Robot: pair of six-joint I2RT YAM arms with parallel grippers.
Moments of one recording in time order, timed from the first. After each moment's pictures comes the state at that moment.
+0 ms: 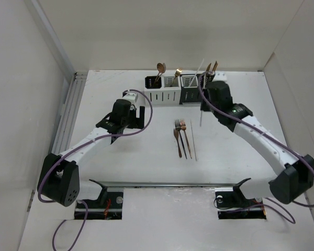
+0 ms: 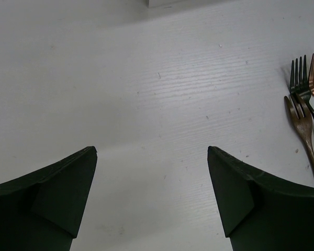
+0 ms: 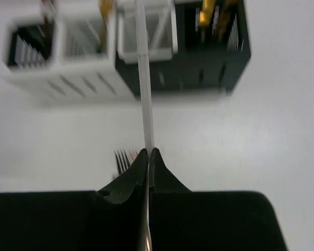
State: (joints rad) left arm -0.45 1.31 0.84 -0.18 -0.10 -0.21; right arm 0.50 1.35 1.20 -0.47 0.35 0.36
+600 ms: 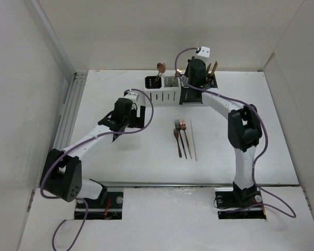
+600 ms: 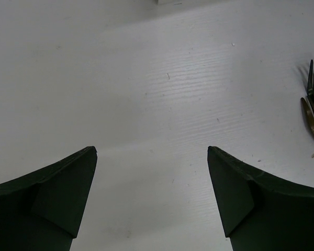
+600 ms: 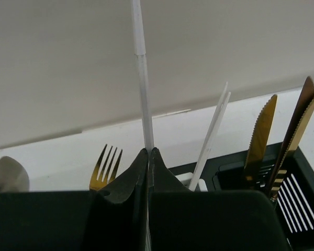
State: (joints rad) left arm -0.45 1.36 0.87 -0.19 -0.13 -0.19; right arm 0.41 2.07 1.69 0.27 0.52 0.25
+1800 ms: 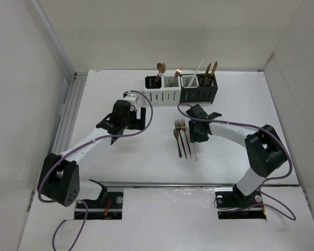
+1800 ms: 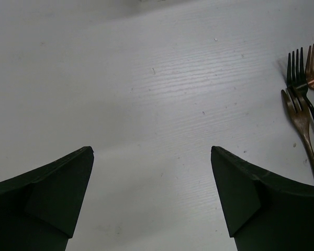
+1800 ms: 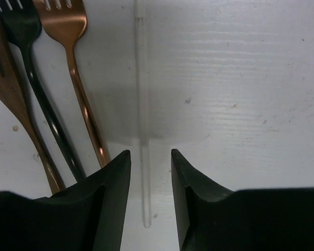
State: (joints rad) left arm -0.45 1.32 0.83 -0.18 -0.08 -0.20; right arm 0.56 1.66 1.03 -0.59 0.19 0.47
